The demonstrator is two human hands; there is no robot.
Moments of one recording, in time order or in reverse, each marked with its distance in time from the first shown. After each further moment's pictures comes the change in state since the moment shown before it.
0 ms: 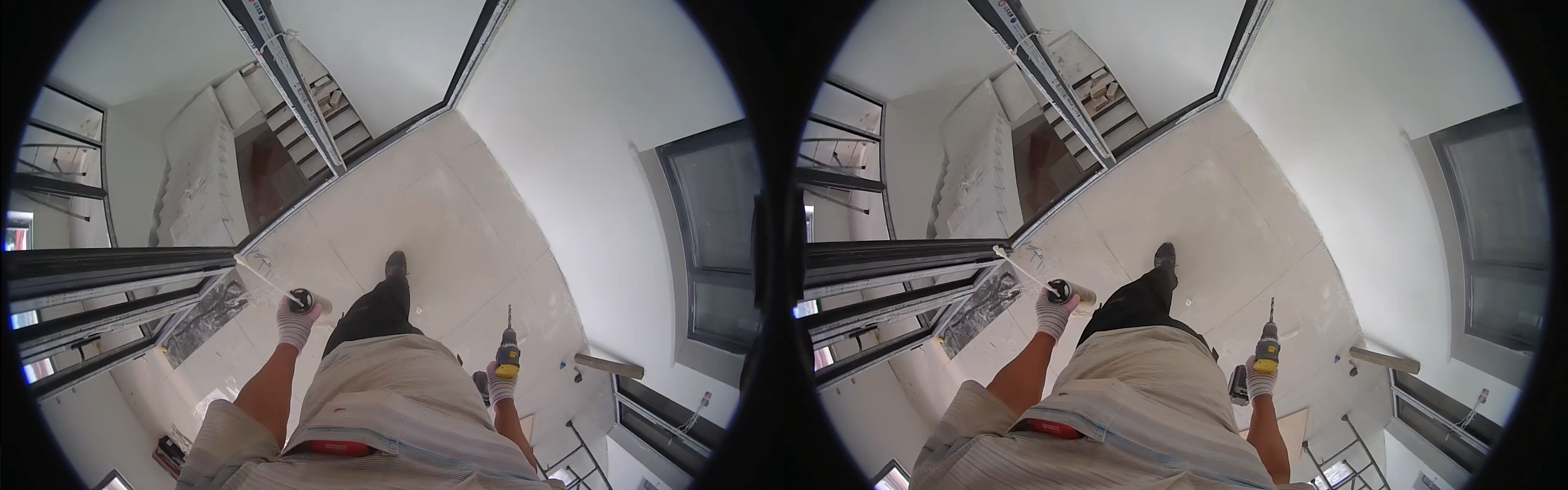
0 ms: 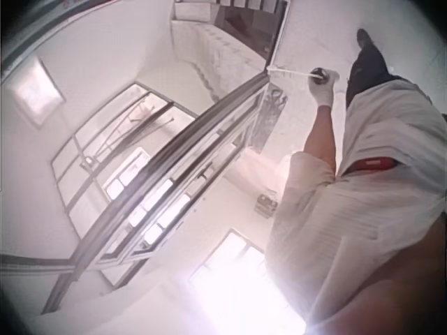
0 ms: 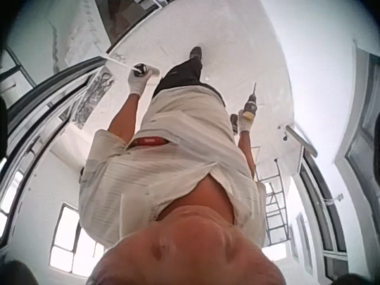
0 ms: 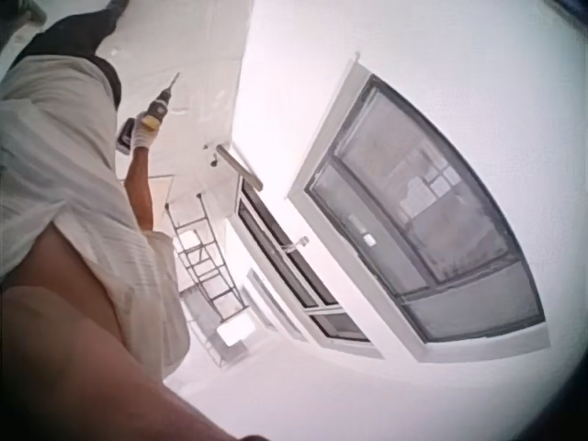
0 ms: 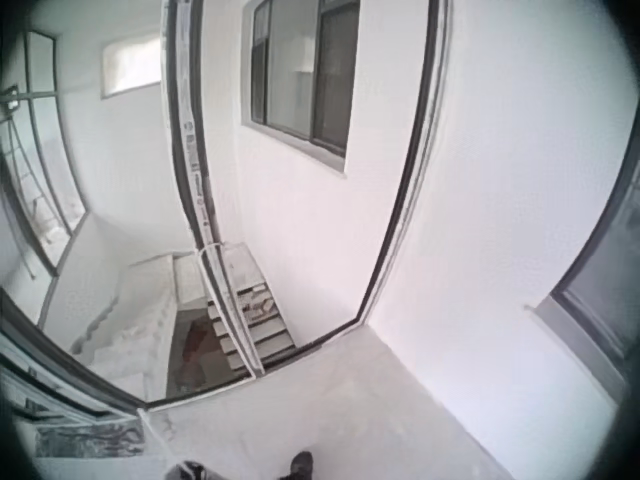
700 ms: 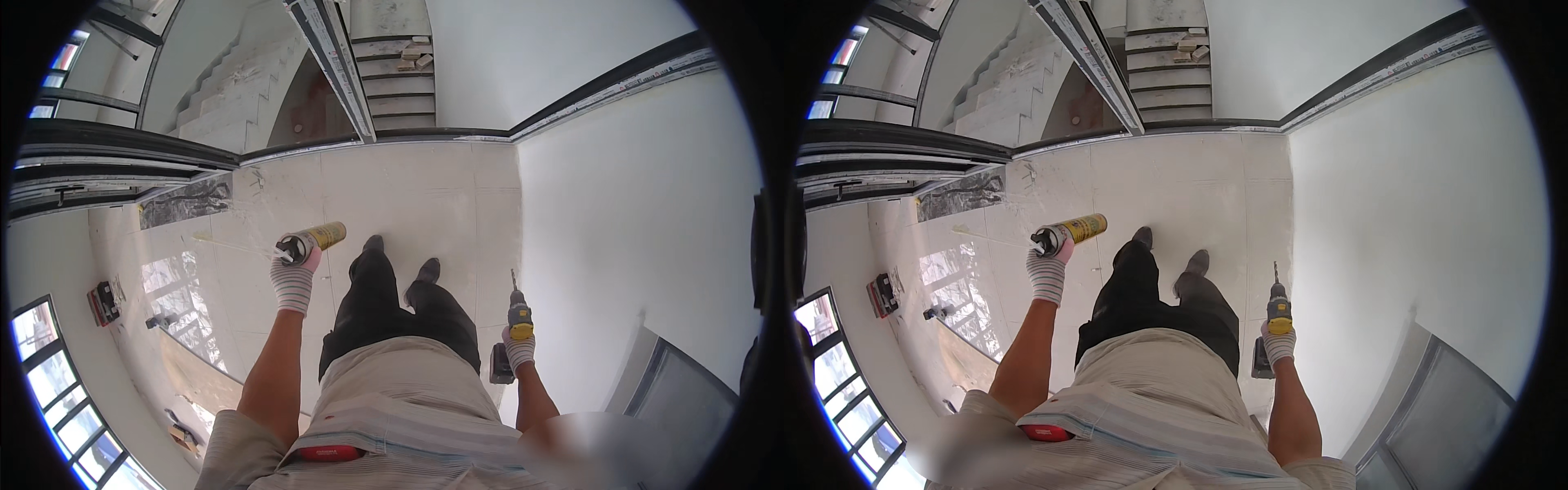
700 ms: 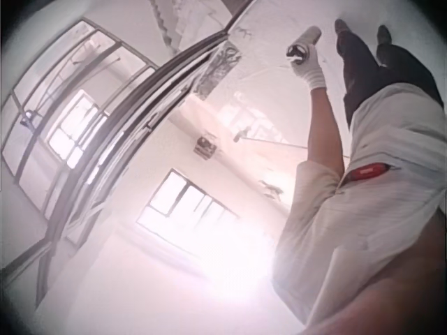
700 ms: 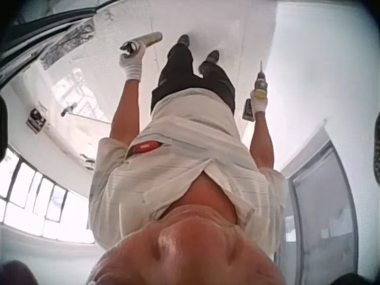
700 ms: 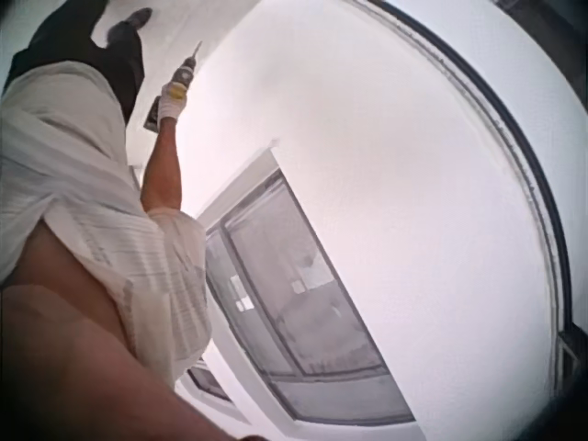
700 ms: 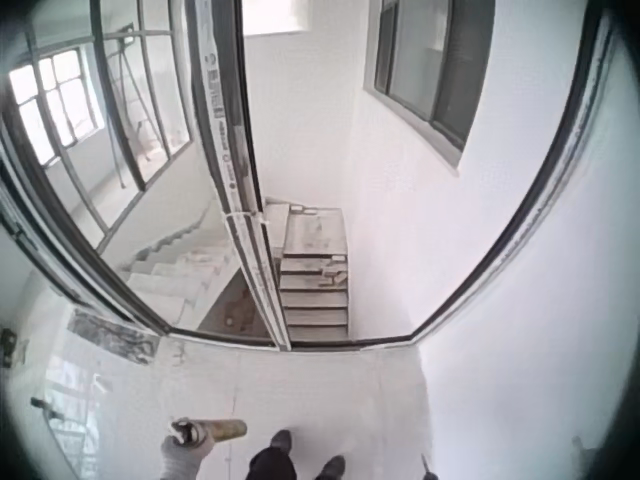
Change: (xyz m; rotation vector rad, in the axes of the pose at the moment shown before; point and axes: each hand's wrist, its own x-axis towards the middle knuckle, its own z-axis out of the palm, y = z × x) left_hand 0.040 0.100 0.205 -0.469 0.641 -0.008; right_hand 0.408 -0.263 -0.027 -0.536 -0.469 -0.216
